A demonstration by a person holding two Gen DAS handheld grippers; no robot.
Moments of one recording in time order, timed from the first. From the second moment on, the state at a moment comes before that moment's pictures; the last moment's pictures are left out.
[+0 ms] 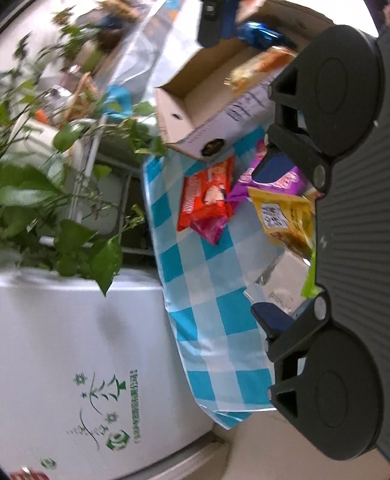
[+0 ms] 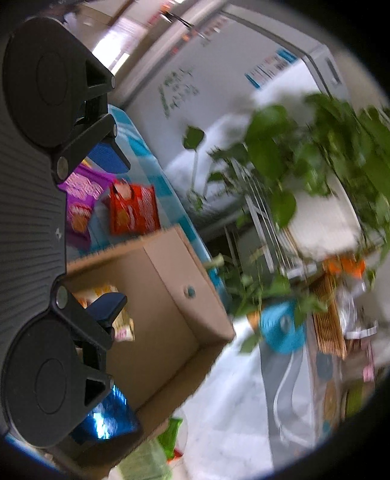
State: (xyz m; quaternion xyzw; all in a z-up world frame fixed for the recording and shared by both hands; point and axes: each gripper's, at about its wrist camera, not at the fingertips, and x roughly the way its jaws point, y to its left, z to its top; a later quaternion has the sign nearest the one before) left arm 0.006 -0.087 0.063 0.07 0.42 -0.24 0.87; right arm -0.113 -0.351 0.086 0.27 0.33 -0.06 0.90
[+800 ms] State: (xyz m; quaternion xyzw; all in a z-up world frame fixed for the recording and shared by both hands) left arm -0.009 -0.052 0.015 0.14 0.49 -0.32 0.80; right arm -0.111 -0.241 0.048 0.10 0.45 0.11 0.88
